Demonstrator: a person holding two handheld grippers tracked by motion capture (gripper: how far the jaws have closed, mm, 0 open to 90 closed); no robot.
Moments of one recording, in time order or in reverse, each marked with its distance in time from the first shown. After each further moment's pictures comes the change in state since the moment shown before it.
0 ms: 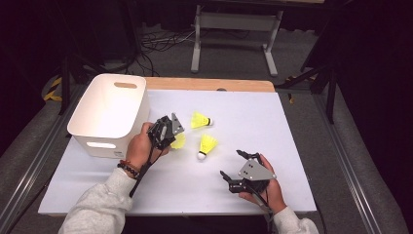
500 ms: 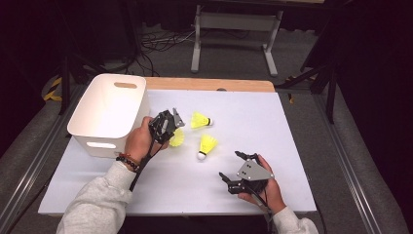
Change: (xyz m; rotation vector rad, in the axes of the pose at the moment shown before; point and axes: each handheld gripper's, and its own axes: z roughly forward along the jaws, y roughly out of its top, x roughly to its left) left arm 0.013 0.007 0.003 0.099 -0.027 0.013; right arm 0.002 -0.001 0.003 0.021 0.024 -0.002
